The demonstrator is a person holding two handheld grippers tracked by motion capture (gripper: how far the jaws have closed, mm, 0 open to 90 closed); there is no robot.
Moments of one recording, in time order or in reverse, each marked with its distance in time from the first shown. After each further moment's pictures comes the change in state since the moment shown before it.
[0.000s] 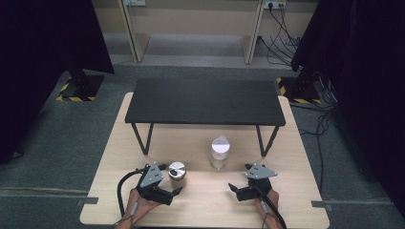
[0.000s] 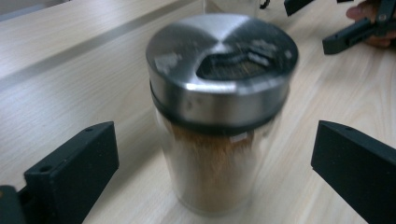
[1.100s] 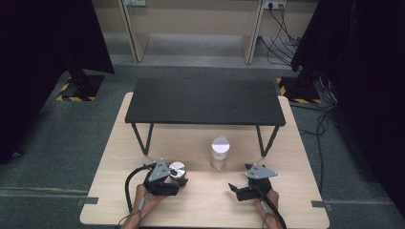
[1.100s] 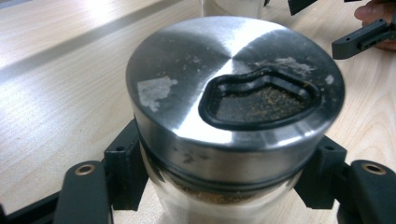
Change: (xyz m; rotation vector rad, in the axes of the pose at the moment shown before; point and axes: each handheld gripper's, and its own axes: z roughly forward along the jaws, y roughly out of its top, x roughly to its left) left arm 0.004 0.003 0.018 0.010 -0.020 0.003; right arm 0.000 0.000 0.000 -0.001 0.000 0.000
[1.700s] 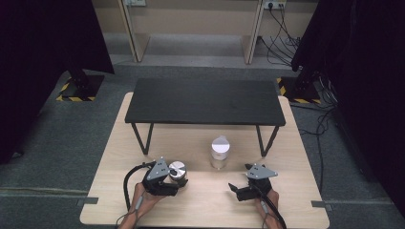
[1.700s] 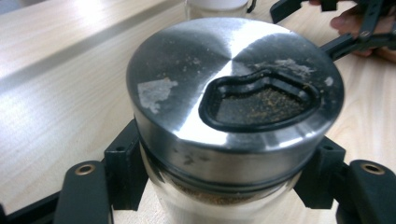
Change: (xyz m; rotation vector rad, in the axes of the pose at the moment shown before) left arm 0.002 0.023 -0.015 0.013 -0.048 0.016; right arm 0.000 -0.001 0.000 -0.003 -0.001 0.002
